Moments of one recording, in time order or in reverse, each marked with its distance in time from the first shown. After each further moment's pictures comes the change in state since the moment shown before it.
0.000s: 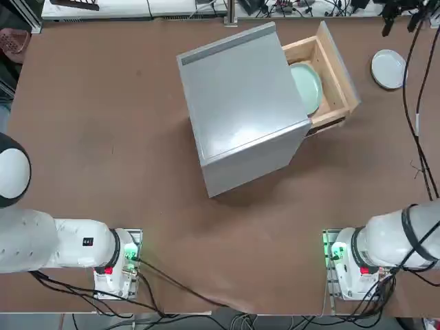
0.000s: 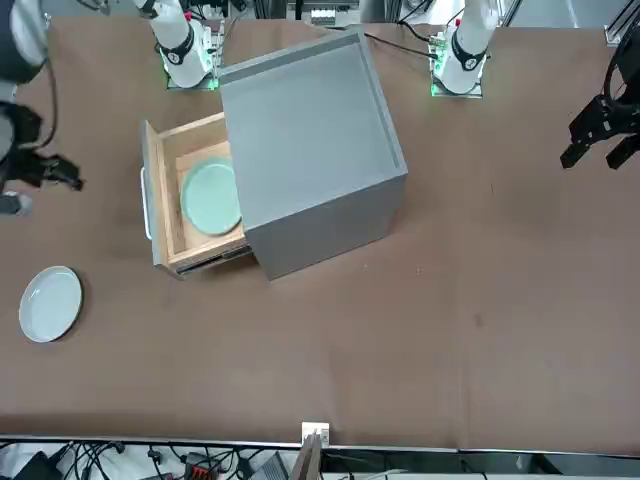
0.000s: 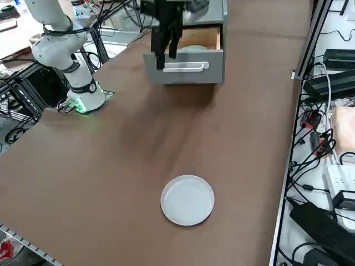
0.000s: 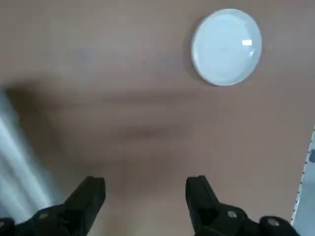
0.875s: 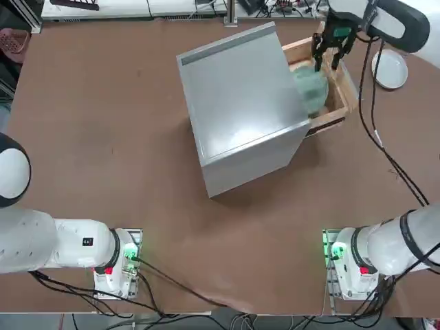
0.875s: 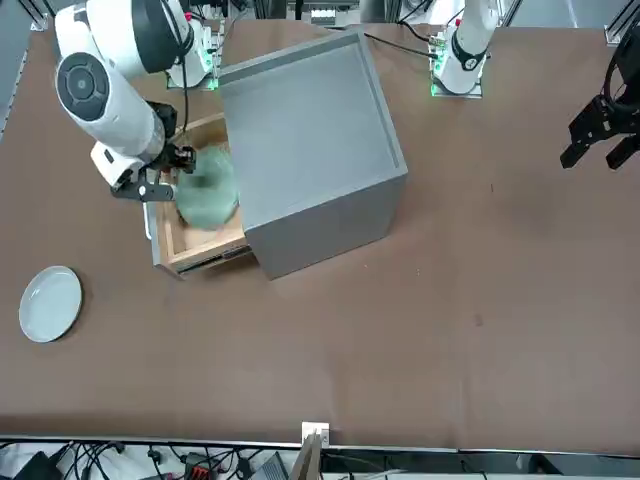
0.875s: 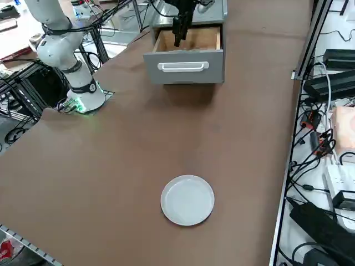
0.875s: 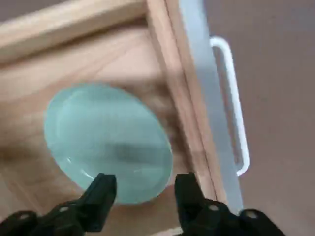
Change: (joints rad) arm 0.398 -0.073 0.043 -0.147 0.159 -0.020 0.399
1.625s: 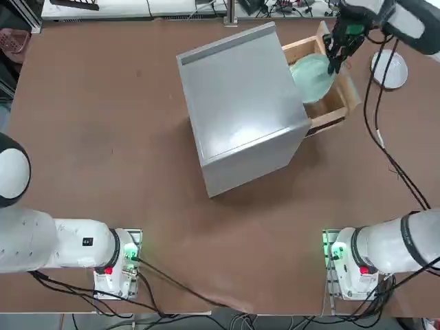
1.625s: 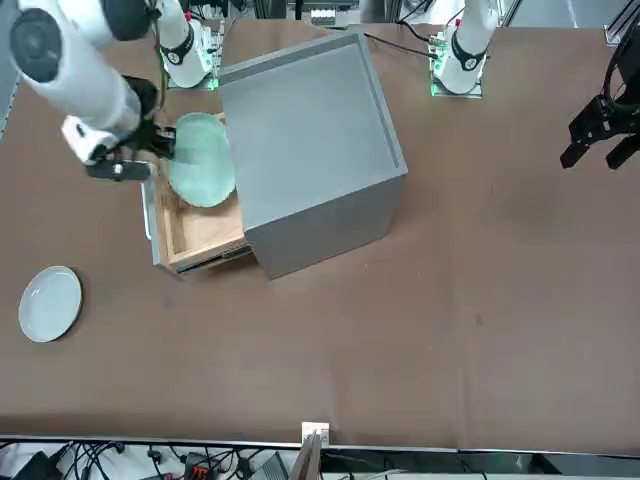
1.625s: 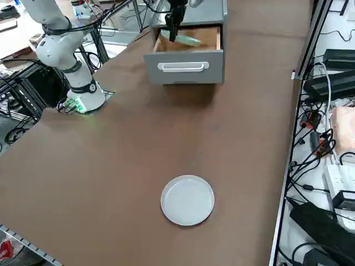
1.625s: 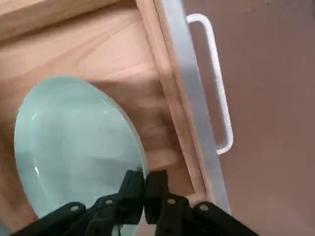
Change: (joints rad) arm -0.036 -0.069 0.016 -0.067 0.011 -0.034 -0.034
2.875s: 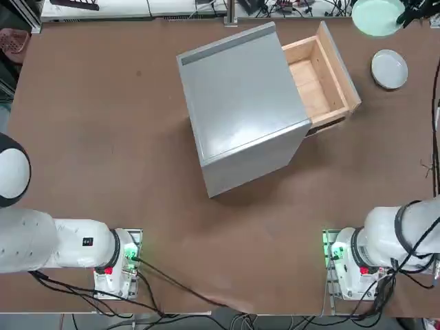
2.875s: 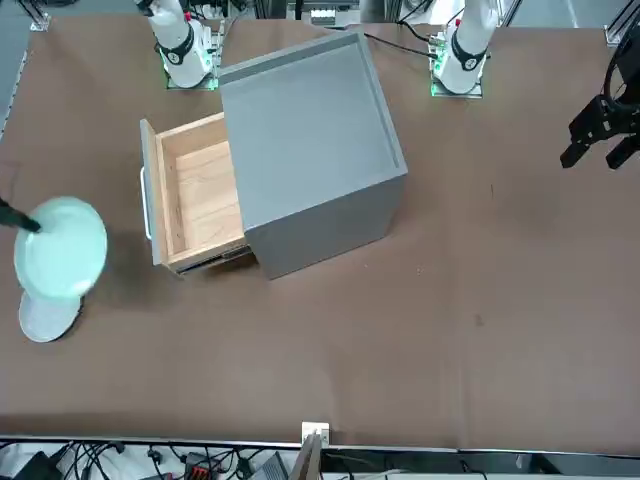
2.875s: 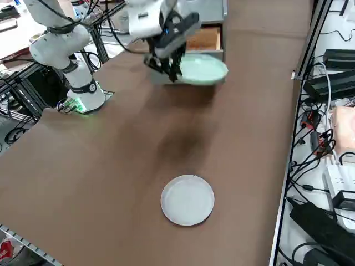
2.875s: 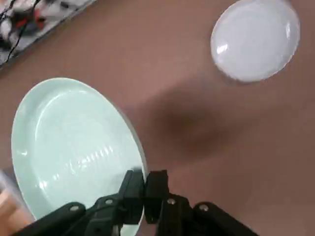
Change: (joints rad) arm -0.544 0.124 -0.038 0.255 0.234 0.076 -0.185
